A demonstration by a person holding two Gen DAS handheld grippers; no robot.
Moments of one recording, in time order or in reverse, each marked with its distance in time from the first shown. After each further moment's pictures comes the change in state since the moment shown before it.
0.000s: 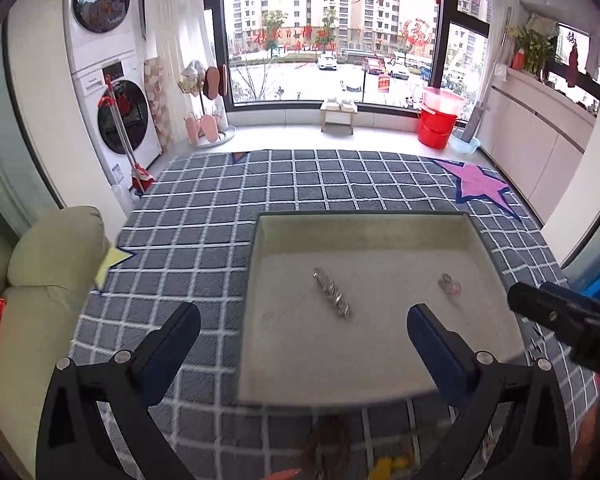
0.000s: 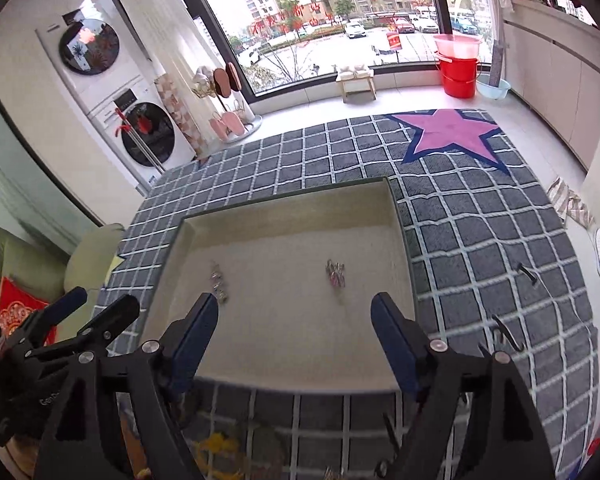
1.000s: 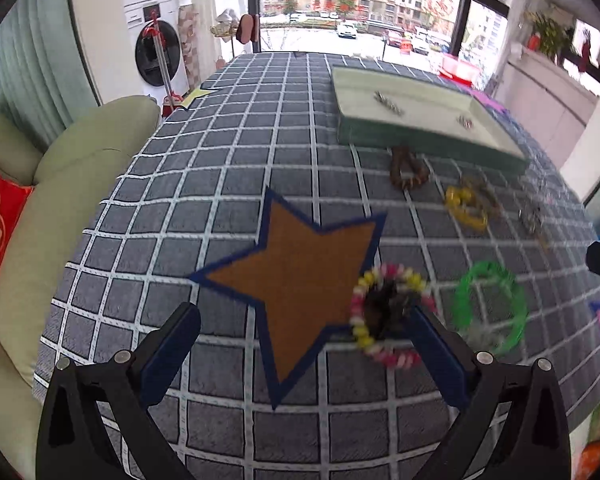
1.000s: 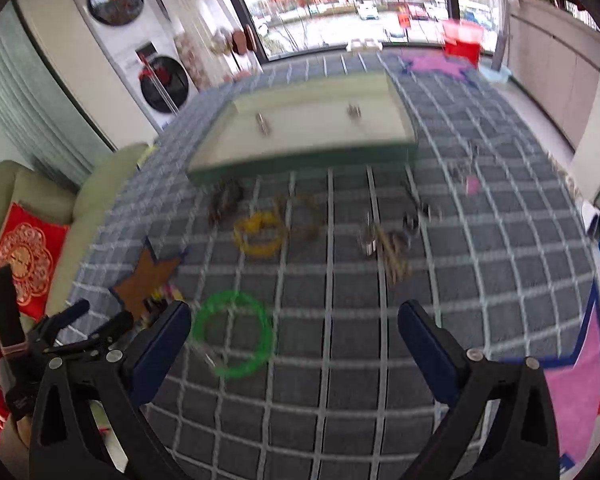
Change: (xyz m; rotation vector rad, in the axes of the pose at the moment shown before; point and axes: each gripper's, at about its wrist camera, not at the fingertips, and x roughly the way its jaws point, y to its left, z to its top) left arm -0.080 0.072 -0.216 -0.059 0.147 0.026; right arm -0.080 0.034 -0.181 -0.067 0.127 -0.033
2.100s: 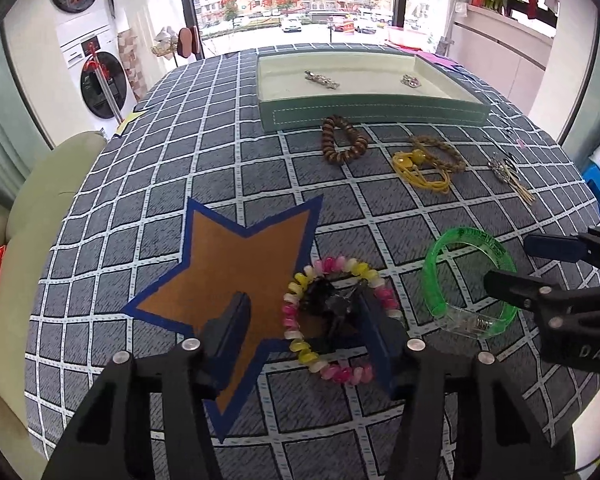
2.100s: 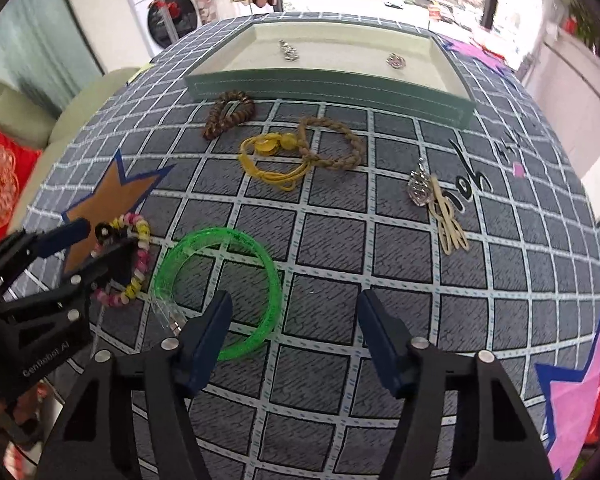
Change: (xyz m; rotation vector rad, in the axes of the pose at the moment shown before) left arm 0.023 -0.041 0.003 0.199 0.011 -0.073; right arm 0.059 0.037 -0.027 -0.202 0.121 -0.123
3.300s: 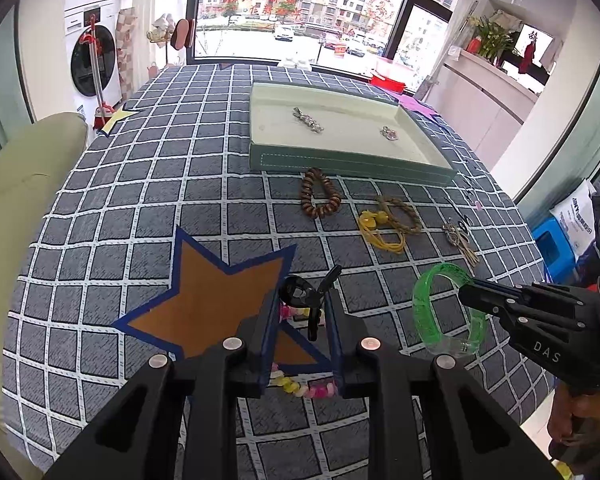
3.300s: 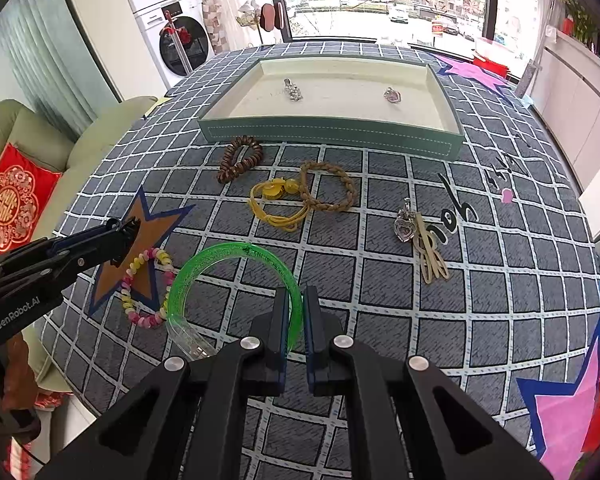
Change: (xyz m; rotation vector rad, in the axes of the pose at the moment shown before) left arm -0.035 0.024 0.027 -0.142 -0.053 -0.191; right arm -0.032 -0.015 0.012 0.032 -0.088 0.076
